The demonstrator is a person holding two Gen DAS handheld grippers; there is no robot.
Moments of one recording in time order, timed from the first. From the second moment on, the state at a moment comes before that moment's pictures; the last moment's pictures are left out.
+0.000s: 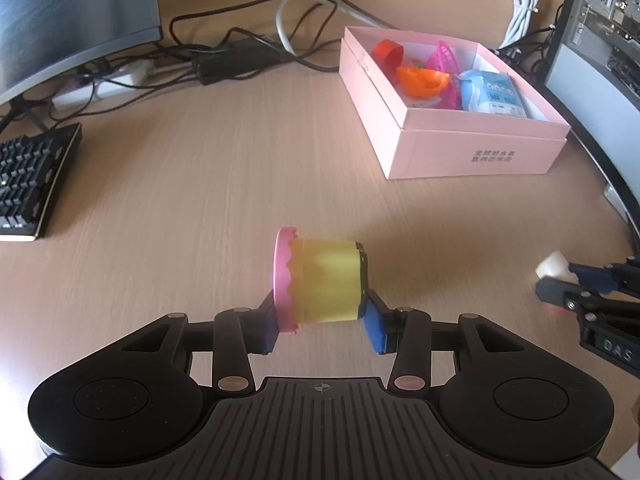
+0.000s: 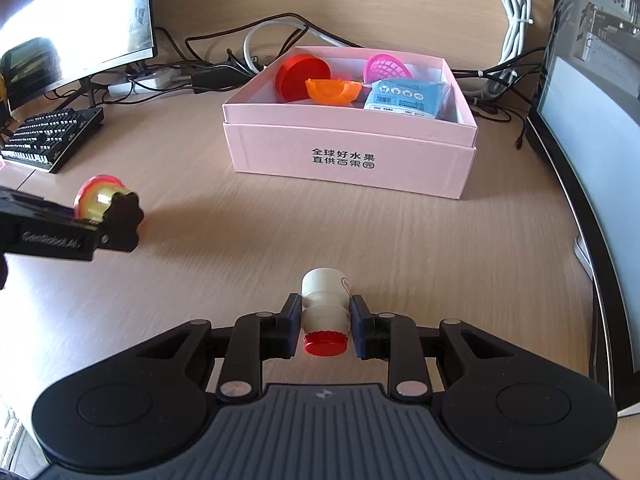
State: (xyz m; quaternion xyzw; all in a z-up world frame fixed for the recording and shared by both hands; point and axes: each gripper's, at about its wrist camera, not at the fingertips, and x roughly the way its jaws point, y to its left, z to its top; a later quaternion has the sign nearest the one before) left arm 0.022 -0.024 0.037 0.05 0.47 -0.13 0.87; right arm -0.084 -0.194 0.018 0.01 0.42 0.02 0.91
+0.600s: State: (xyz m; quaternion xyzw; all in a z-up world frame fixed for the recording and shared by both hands) left arm 0.012 -0.040 0.118 0.04 0.39 -0.21 0.90; right arm -0.084 -0.217 0.093 0.02 0.36 0.03 0.93
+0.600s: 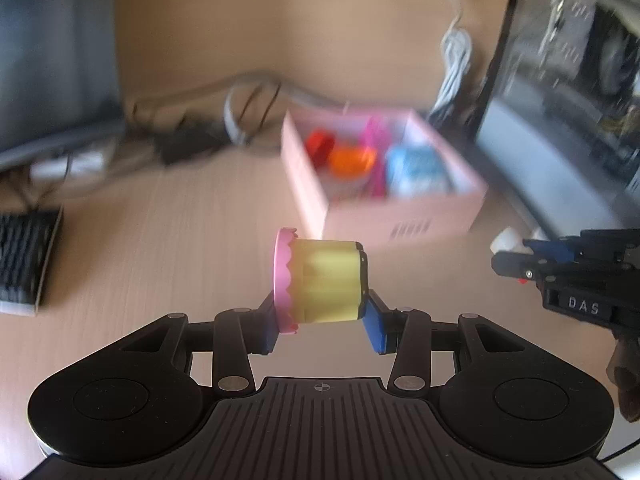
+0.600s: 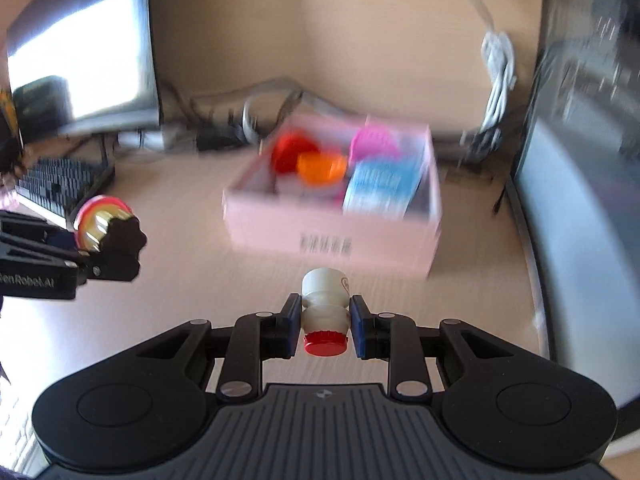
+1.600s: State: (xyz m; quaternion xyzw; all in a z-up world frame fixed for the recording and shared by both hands) left arm 0.159 -0.108 0.091 0.05 0.37 -0.25 0.89; right arm 0.081 -0.271 0.151 0.07 0.27 0.00 0.96
